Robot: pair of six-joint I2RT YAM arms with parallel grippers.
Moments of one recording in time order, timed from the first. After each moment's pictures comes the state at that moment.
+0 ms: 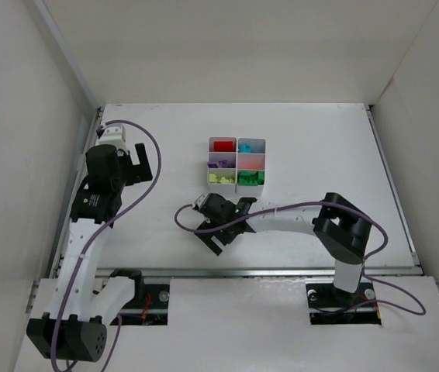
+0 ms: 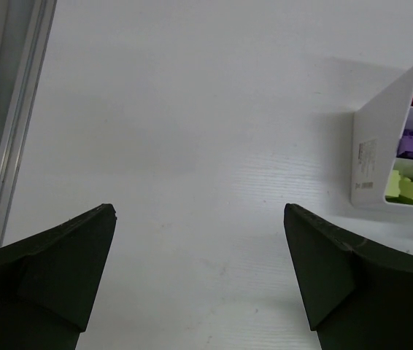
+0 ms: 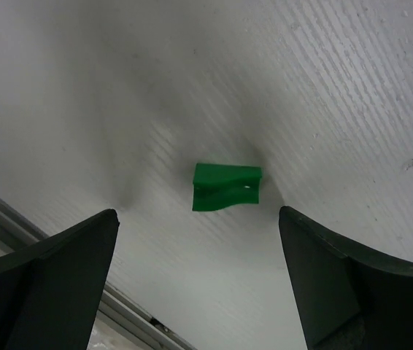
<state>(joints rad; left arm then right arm) -0.09 0.92 0.98 -0.55 -0.13 -0.14 1.10 1.84 1.21 -0.51 0.06 0.21</state>
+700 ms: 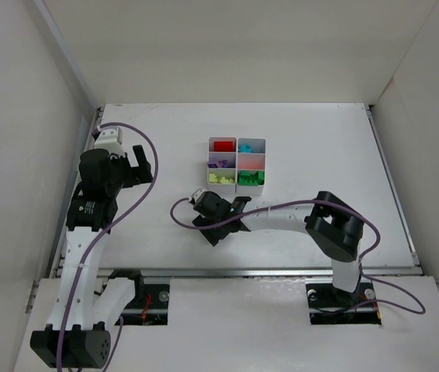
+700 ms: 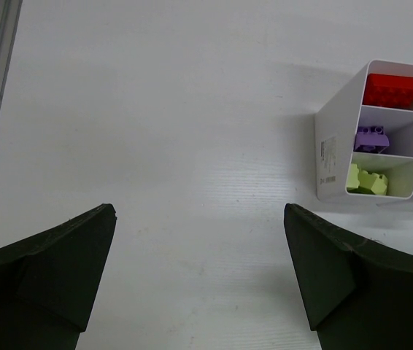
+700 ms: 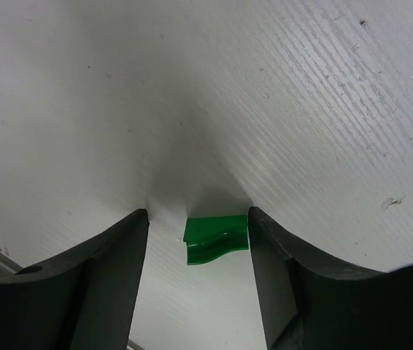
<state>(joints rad) -0.04 0.85 0.96 -0.54 0.02 -0.16 1.10 1.91 1.27 -0.44 0.12 0.28</state>
